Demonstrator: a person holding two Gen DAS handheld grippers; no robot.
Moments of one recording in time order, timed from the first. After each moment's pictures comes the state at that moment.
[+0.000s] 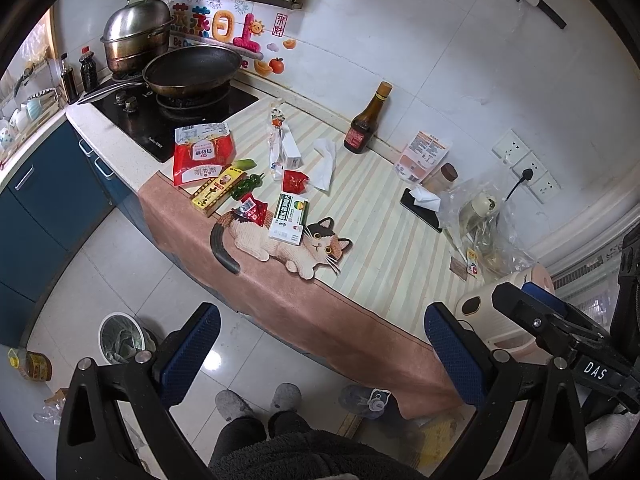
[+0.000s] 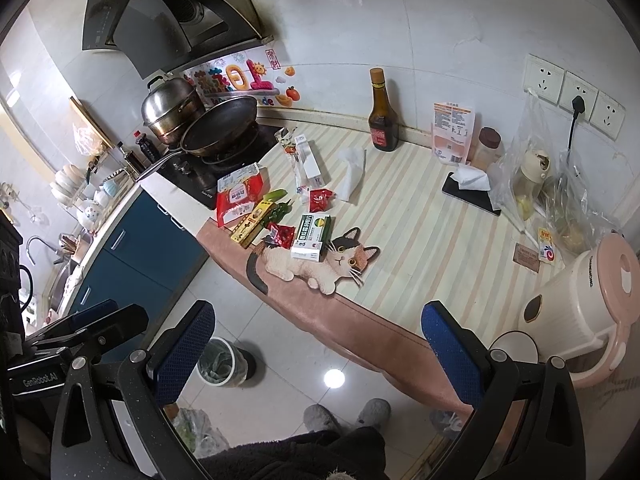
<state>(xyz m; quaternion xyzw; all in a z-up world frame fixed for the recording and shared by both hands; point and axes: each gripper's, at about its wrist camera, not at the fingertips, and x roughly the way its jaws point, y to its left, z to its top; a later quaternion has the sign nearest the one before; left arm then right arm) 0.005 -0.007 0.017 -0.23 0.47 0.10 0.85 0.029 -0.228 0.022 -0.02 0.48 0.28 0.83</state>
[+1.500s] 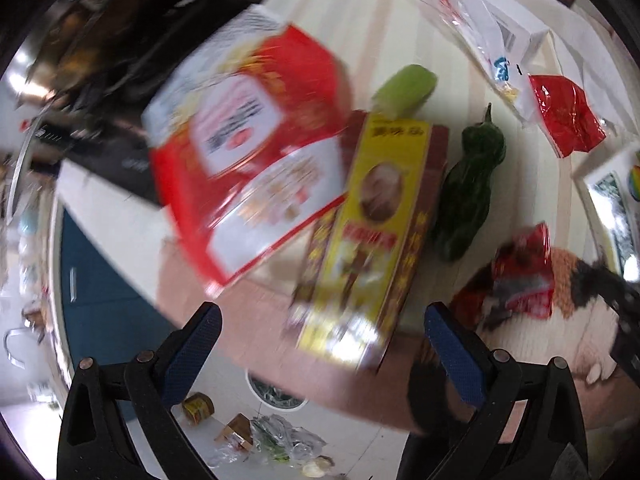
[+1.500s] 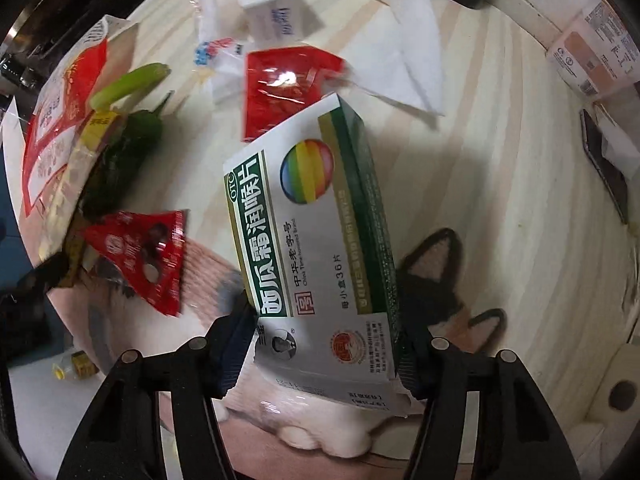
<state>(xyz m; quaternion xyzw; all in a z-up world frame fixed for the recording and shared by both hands) 0.246 0.193 -0.290 0.02 0.69 0.16 0.70 0.244 0.021 -0.332 -0.15 0.66 0.15 0.72</state>
